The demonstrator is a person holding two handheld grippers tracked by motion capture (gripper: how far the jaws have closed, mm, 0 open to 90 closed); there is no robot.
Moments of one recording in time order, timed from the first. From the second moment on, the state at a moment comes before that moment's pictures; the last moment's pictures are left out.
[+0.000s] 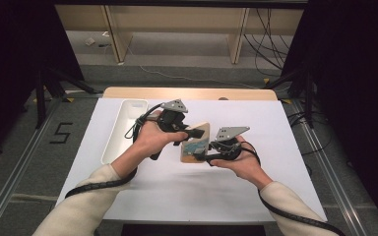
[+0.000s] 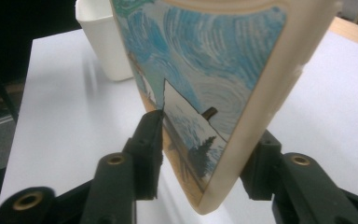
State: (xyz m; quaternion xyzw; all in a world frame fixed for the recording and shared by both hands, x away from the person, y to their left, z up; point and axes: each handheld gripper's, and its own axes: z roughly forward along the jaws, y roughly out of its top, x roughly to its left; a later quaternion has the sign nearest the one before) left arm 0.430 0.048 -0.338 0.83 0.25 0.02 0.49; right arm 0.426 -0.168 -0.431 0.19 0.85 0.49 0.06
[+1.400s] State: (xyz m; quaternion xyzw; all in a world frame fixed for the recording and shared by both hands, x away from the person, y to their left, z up) left arm 0.422 0.063 -0.349 0.77 0.27 0.15 0.56; right arm 0.422 -0.169 -0.422 0.24 0.86 0.44 0.10
